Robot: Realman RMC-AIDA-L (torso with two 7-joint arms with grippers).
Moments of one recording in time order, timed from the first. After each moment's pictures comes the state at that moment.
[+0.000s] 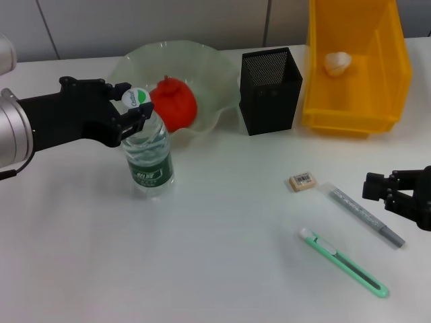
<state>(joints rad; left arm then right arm) -0.13 -2.07 1.53 1.68 2.08 0.99 -2.16 0.28 2.01 -0.51 -0.70 -1.98 -1.79 1.36</state>
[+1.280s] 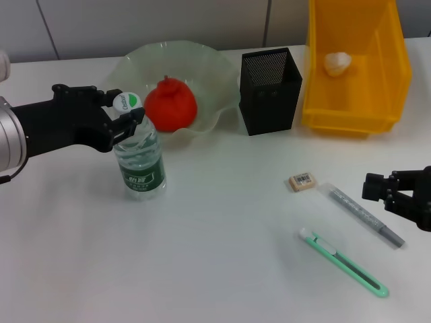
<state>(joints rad) -0.12 -2.07 1.52 1.63 2.07 0.99 -2.12 0.28 2.01 -0.51 -0.70 -1.98 -1.80 1.36</state>
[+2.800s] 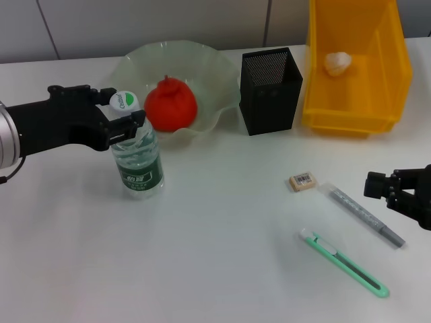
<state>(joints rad) -0.13 -2.07 1.48 1.62 2.04 1.03 -2.14 0.28 2.01 -0.49 -0.70 -1.97 -1.81 1.36</state>
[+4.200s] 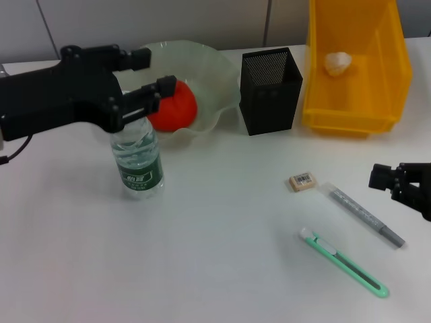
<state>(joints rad) -0.13 -2.07 1.40 1.63 1.72 1.13 -1.91 0.28 2.01 -0.45 -0.68 -1.97 -1.81 1.37</state>
